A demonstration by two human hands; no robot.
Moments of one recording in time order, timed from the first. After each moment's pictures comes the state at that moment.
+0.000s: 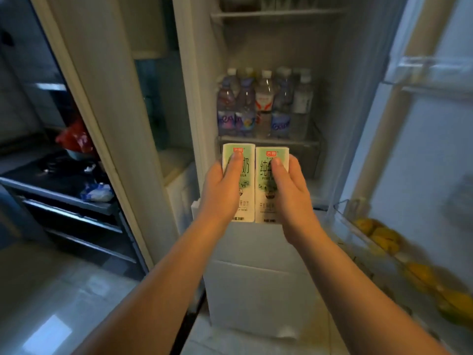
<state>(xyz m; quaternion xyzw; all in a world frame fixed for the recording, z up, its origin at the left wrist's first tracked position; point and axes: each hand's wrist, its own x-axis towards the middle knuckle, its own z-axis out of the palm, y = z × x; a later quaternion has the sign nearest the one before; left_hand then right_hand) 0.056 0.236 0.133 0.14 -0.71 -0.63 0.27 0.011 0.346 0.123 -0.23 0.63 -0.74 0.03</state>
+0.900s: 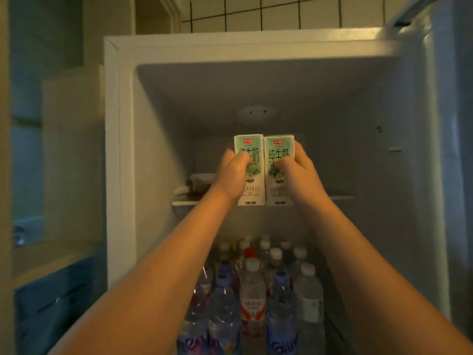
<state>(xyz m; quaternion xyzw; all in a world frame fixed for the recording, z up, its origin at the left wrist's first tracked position) -0.308 0.118 0.436 -0.15 -0.71 -0.59 0.35 -0.340 0.248 0.424 -0.32 0.64 -0.65 -0.25</state>
